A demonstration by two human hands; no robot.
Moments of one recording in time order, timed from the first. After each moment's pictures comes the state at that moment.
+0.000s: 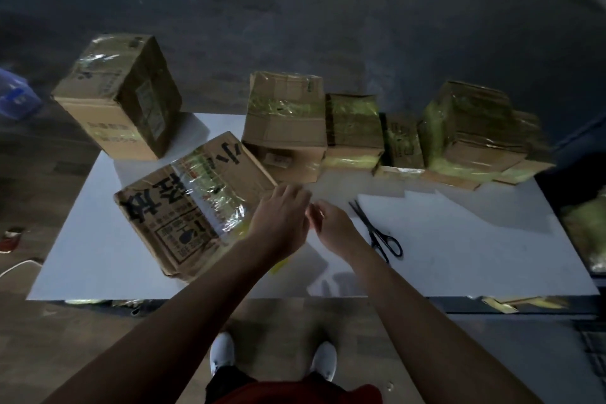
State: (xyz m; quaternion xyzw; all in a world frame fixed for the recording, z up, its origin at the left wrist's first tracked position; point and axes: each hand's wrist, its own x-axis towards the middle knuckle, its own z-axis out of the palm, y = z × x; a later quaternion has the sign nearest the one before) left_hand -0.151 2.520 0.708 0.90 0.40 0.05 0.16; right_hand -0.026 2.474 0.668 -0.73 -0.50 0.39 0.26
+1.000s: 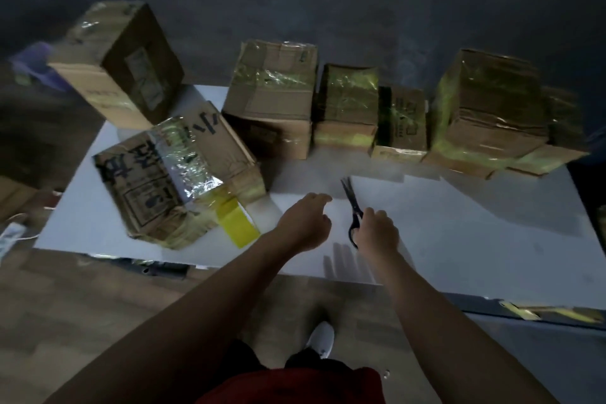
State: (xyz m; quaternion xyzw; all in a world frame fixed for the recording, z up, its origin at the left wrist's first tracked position) left_hand -0.058 2.469 0.664 0.80 0.49 0.00 0.35; right_hand 0.088 2.421 0.583 -0.86 -0.48 0.19 -0.03
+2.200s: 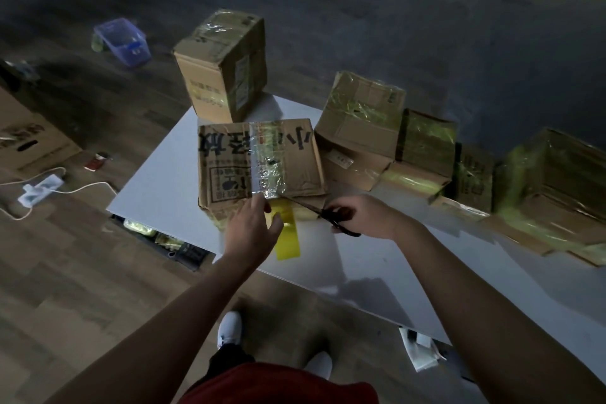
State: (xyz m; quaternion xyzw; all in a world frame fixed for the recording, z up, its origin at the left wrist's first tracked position) left_hand -0.253 2.496 0.650 0.68 0.67 0.23 0.19; right_hand -0.016 2.527 0.687 -0.57 -0.67 0.48 0.06
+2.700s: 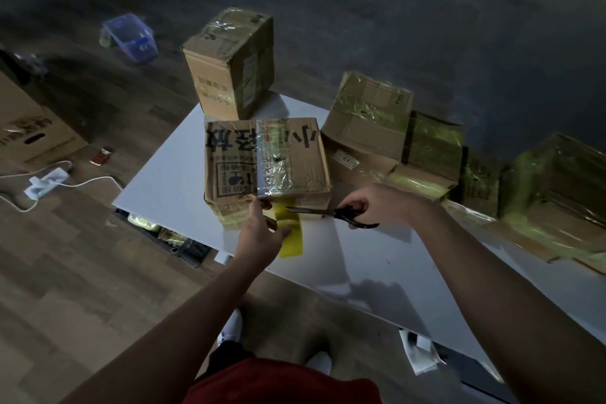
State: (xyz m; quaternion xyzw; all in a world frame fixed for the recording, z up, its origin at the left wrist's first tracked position) left_hand -0.248 2.487 0.644 0.54 0.69 0.27 0.39; right_hand -0.007 2.551 0.714 -0.54 -0.71 0.44 -0.09
